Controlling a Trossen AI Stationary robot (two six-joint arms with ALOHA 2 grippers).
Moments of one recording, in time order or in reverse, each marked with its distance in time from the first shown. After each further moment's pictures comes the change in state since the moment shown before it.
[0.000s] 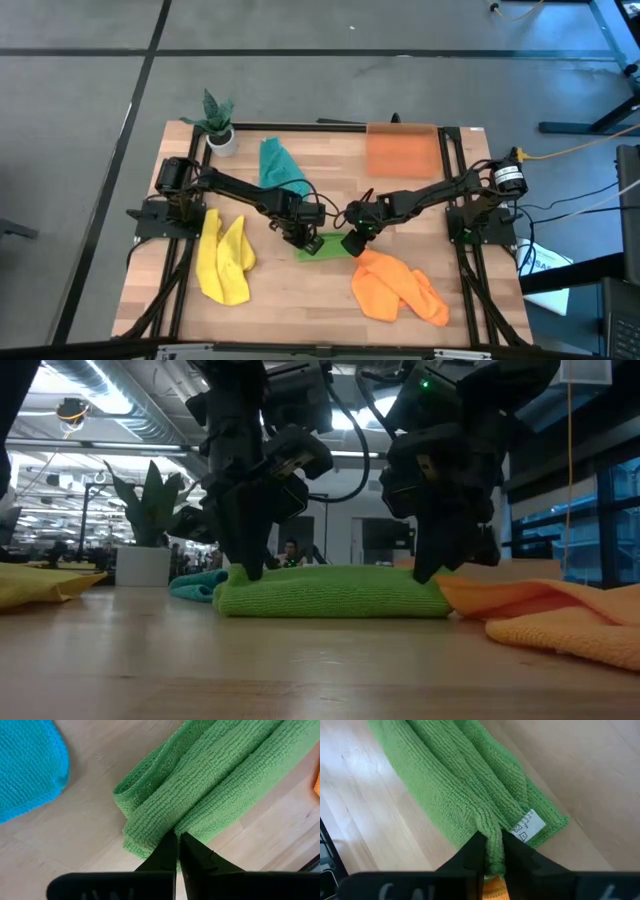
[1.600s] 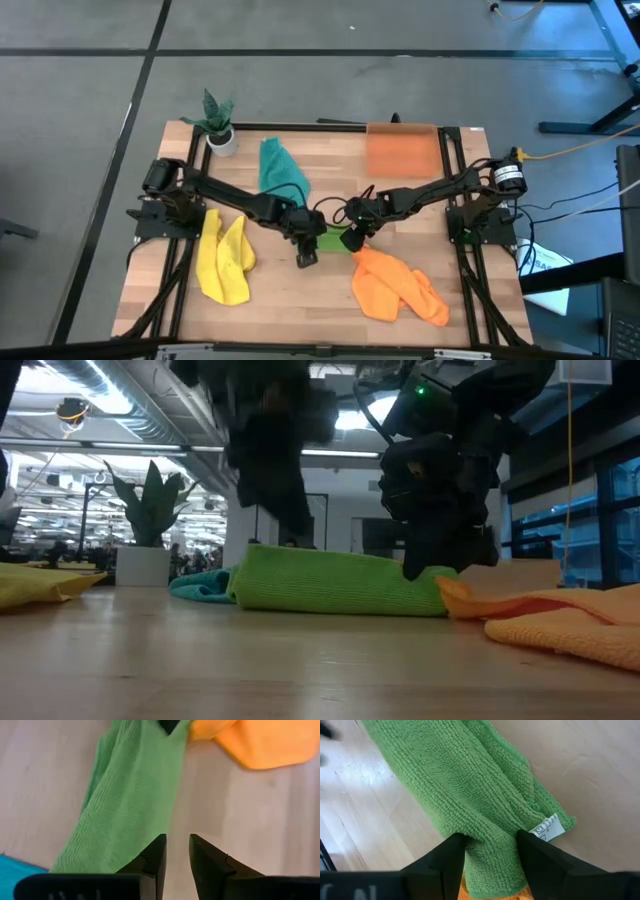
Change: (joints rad) left arm -0.088 -0.079 0.002 0.157 -0.230 0.618; right arm -0.028 0.000 0.000 -0.006 0.013 0.022
